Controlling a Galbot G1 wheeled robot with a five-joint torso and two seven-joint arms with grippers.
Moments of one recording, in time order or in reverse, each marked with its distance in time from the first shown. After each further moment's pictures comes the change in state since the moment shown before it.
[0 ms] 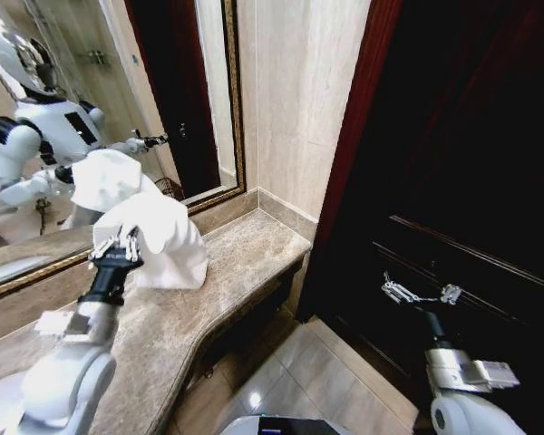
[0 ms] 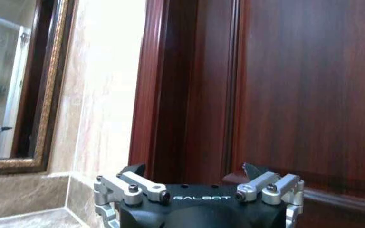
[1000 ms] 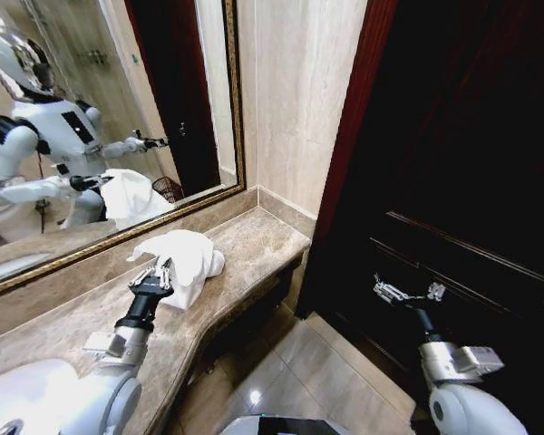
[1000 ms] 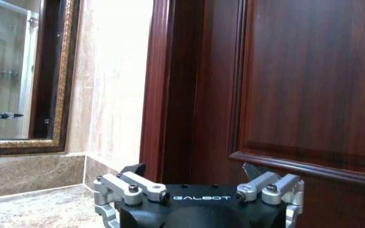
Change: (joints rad) left arm 0.052 -0.042 0.145 -0.003 0.111 0.000 0.038; right arm 0.031 -0.037 -0.004 -0.024 0.011 -0.094 -0.020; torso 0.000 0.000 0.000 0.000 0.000
